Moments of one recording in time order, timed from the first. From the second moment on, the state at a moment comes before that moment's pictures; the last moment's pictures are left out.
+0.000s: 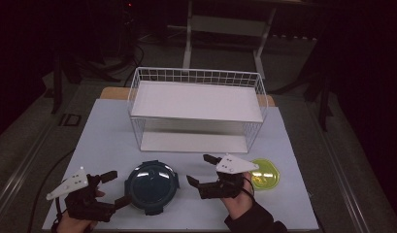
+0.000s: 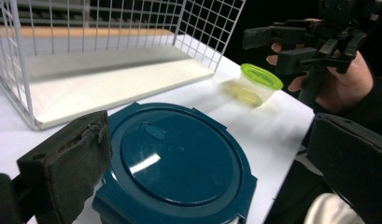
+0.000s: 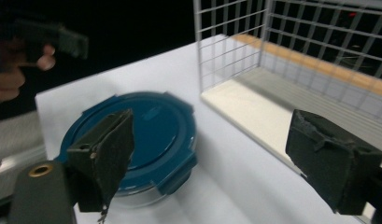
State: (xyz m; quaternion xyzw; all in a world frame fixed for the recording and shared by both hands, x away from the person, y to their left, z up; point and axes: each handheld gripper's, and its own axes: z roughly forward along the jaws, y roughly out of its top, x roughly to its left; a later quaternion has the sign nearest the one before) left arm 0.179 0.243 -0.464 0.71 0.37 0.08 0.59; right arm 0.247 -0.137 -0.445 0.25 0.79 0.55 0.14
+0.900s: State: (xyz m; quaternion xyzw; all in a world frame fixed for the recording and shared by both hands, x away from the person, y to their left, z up) left arm 0.227 0.271 -0.532 0.63 0.58 -0.18 0.48; right arm 0.246 -0.125 -0.456 0.27 0.81 0.52 0.10
